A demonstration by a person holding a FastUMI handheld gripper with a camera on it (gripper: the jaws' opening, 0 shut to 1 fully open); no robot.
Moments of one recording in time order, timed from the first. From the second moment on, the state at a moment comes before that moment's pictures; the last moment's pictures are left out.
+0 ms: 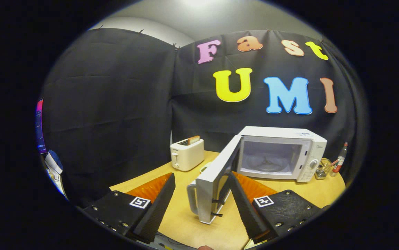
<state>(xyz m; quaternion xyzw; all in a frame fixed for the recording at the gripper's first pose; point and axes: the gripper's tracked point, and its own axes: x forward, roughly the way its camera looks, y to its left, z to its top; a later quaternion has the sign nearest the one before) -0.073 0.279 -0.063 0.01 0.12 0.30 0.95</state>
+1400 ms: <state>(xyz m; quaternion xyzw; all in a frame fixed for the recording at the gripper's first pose) -0.078 0.071 -0.260 -0.02 0.48 0.14 0.87</state>
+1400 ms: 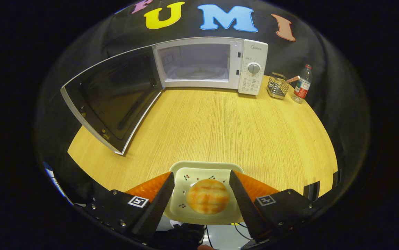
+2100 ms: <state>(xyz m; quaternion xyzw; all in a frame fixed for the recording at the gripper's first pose) -0.102 0.062 -0.298 -0.04 0.55 0.14 0.82</state>
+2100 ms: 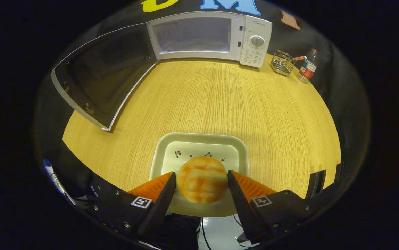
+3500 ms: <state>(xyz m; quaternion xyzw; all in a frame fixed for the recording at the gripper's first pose) 0.095 0.160 -0.191 0.23 0.37 0.22 0.87</state>
